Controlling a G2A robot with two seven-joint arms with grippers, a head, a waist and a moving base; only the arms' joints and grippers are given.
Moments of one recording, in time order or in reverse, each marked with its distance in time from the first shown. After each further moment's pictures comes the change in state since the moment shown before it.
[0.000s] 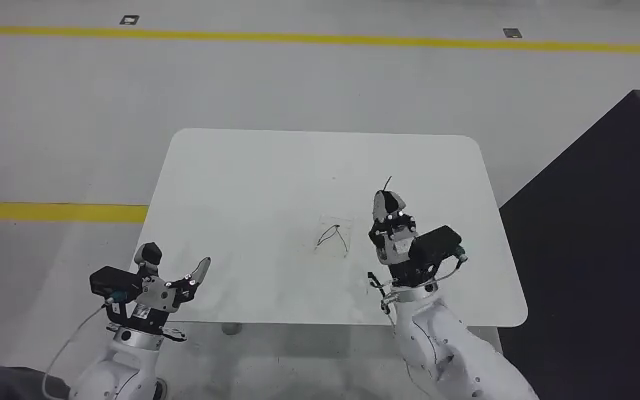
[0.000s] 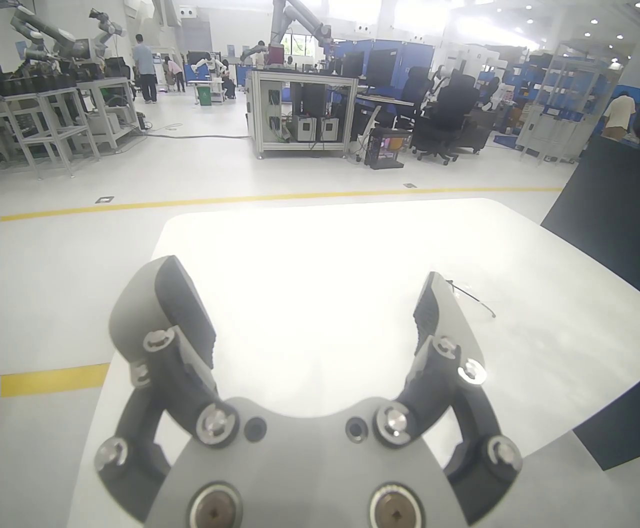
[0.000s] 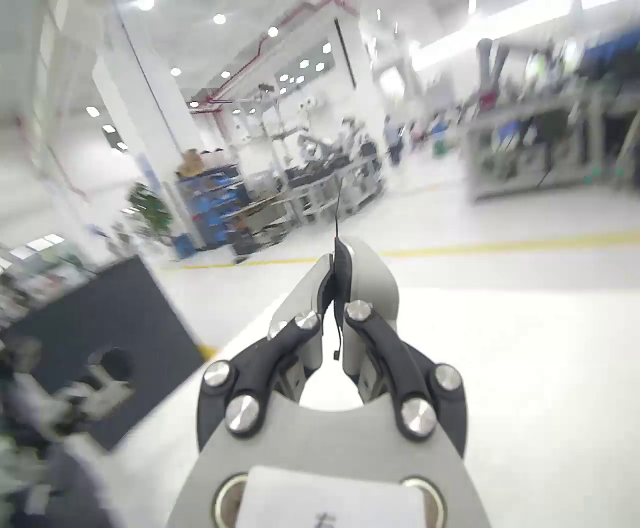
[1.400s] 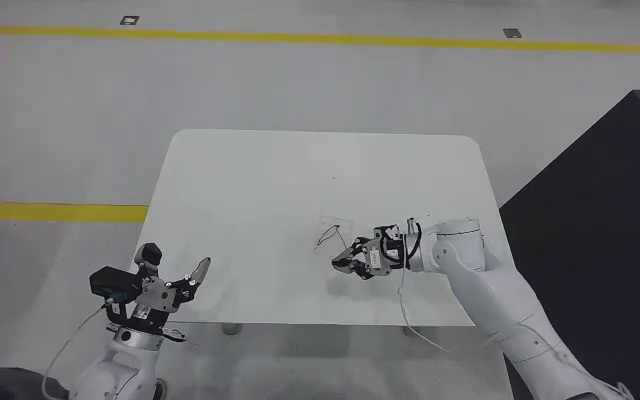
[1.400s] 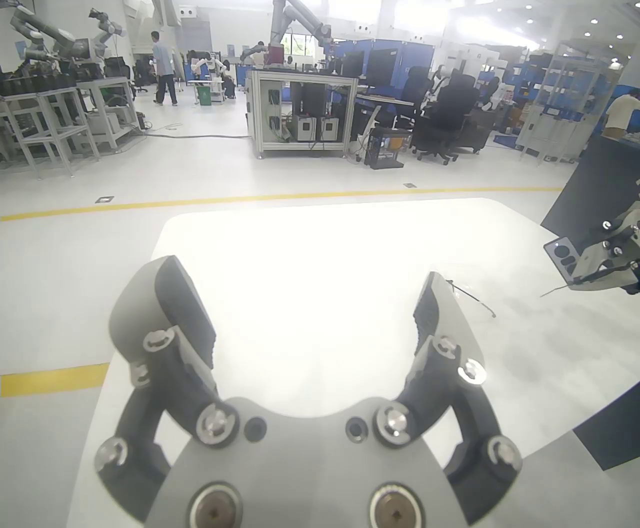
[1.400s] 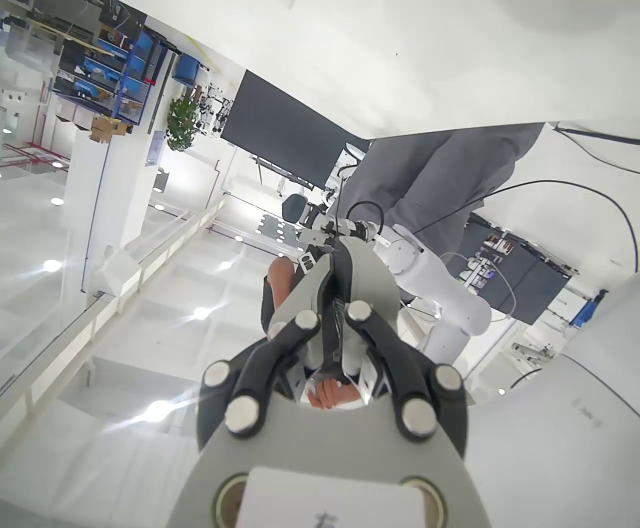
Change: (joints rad) left arm 0.000 0.000 0.000 0.000 0.000 0.000 0.000; right arm 0.373 -0.006 0.144 0.440 2.165 0.640 1.189
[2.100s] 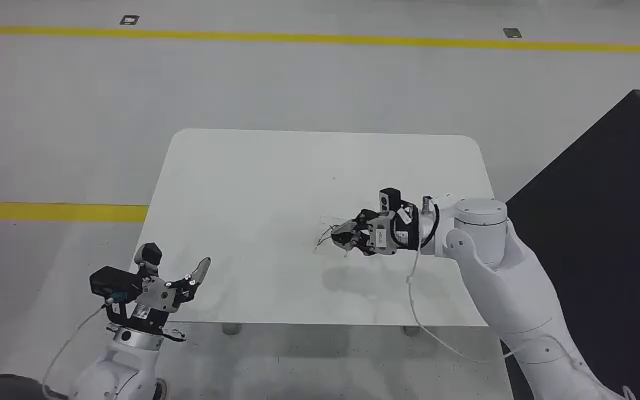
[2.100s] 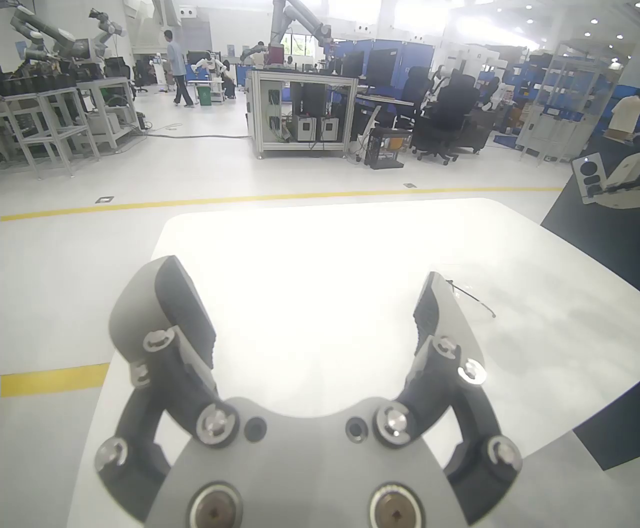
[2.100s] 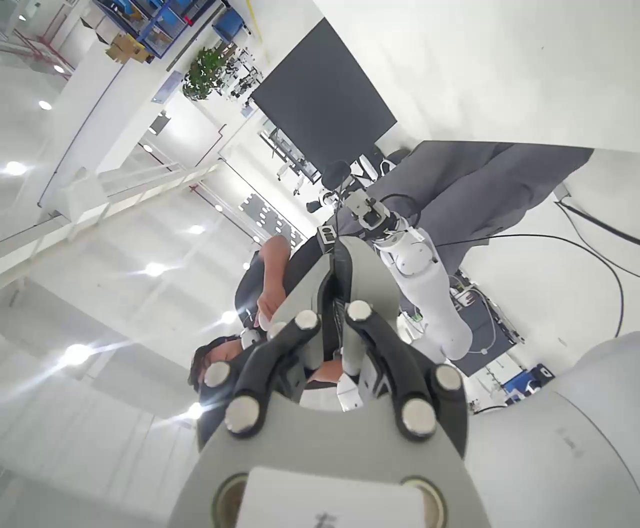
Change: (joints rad) left arm 0.000 0.000 0.000 0.000 0.000 0.000 0.000; right arm -0.012 -0.029 0.142 -0.211 -0.183 -0.065 0.061
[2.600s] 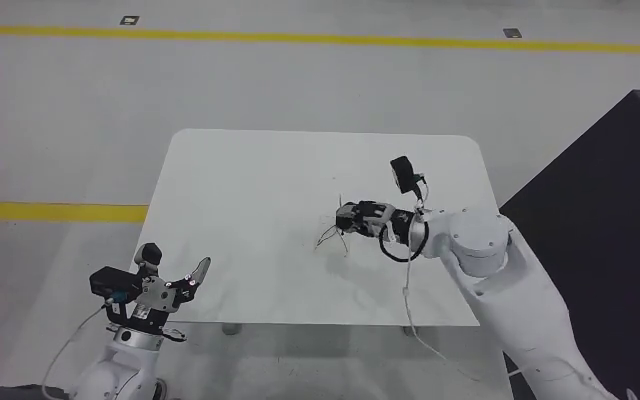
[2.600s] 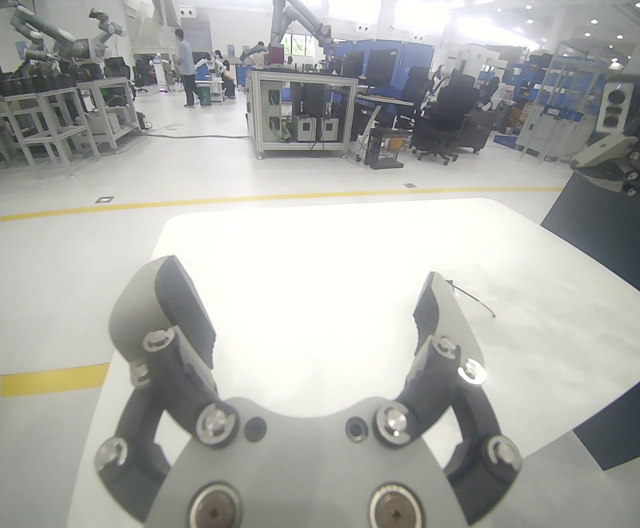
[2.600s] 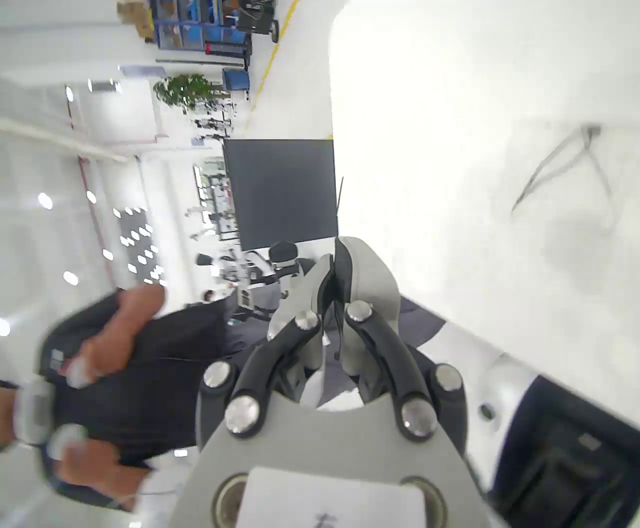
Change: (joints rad) left arm 0.000 0.000 0.000 0.000 0.000 0.000 0.000; right arm -0.017 0.021 -0.026 -0.139 -0.392 -0.210 -0.053
